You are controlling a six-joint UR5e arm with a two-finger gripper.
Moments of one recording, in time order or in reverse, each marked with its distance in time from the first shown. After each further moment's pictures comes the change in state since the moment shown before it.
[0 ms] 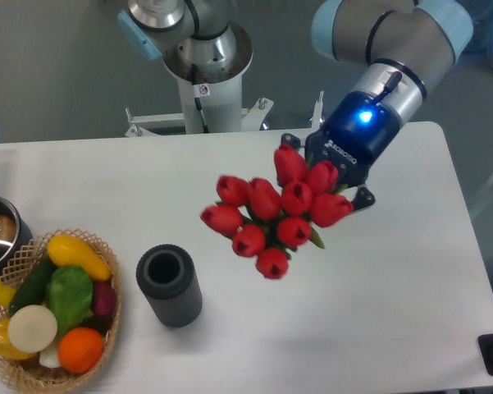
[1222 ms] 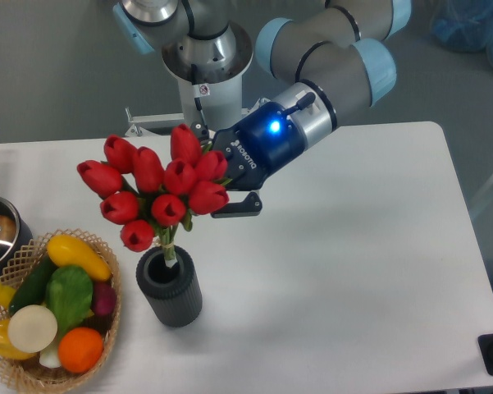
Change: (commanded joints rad) arm -0.132 0.015 -0.113 0.002 -0.041 0.006
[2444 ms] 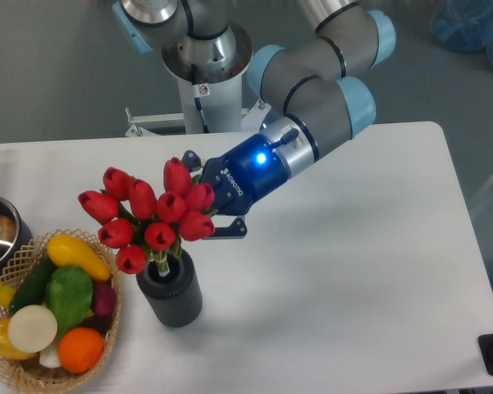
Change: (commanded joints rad) arm -0.020 -0.052 -0.071 0.043 0.009 0.063
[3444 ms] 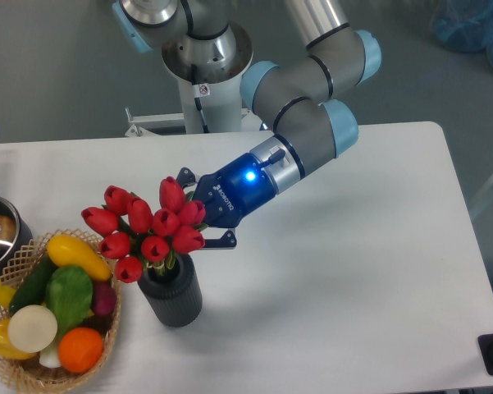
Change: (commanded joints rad) arm -0.002 -0.011 -0.100 0.005 0.008 0.121
